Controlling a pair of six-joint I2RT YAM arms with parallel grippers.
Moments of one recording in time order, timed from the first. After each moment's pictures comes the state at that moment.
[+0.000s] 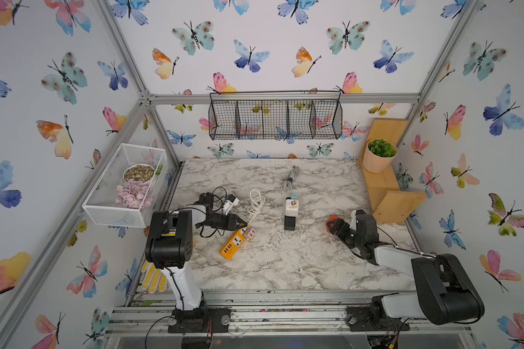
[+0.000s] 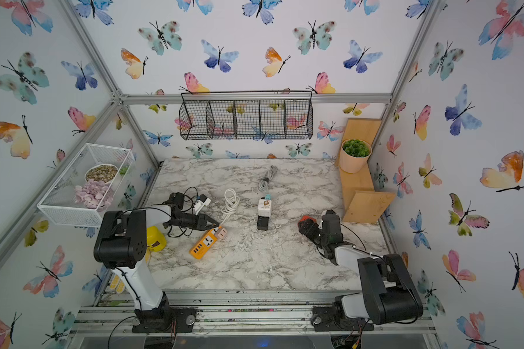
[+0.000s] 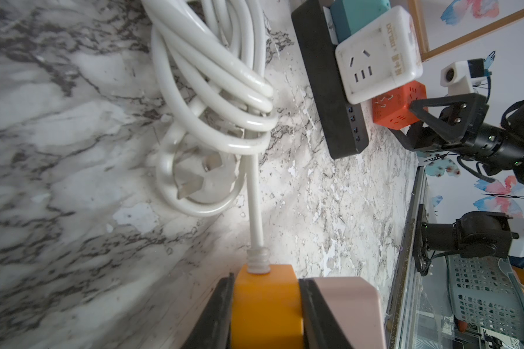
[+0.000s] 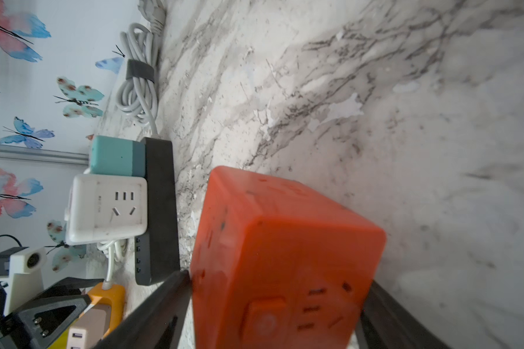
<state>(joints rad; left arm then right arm) -0.01 1.87 1.02 -0.45 0.93 0.26 0.20 1.38 0.40 0.26 -0.25 0.79</state>
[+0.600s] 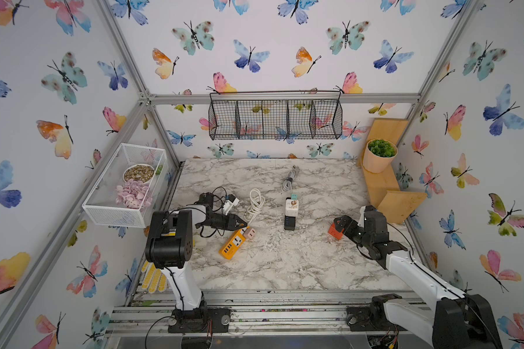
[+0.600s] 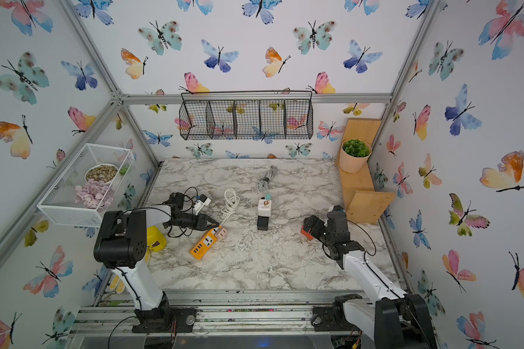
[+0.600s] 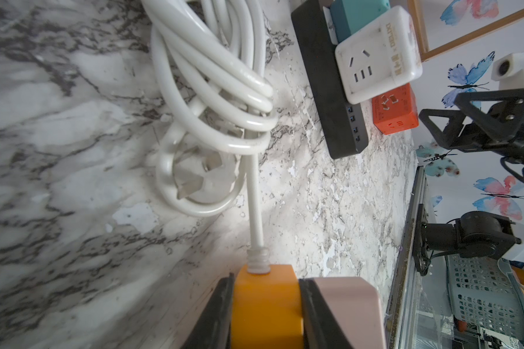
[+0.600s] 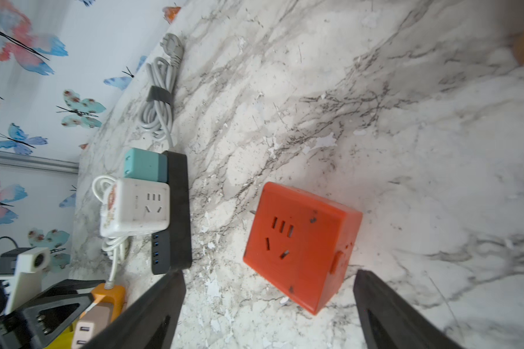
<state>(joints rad) -0.01 1.88 1.02 -0.45 0.93 0.26 0.20 1.06 0.50 -0.11 -0.16 0.71</state>
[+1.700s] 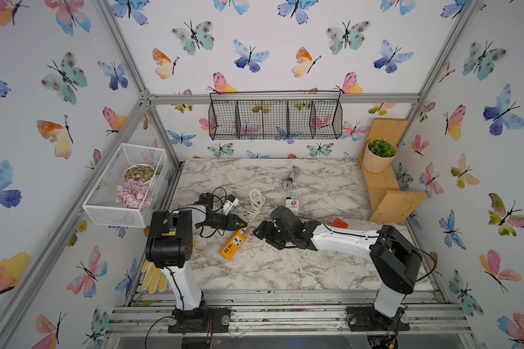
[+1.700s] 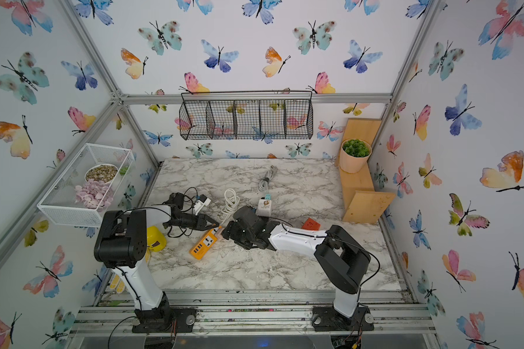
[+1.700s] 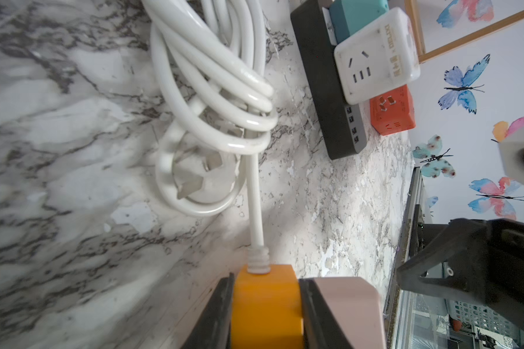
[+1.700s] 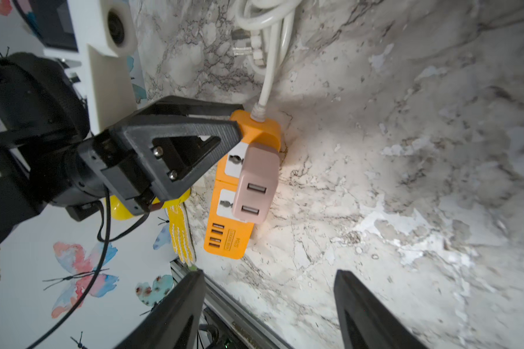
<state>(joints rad) -0.01 1.88 1.02 -0.45 0.93 0.25 0.98 1.82 1.17 -0.11 -0.16 1.23</state>
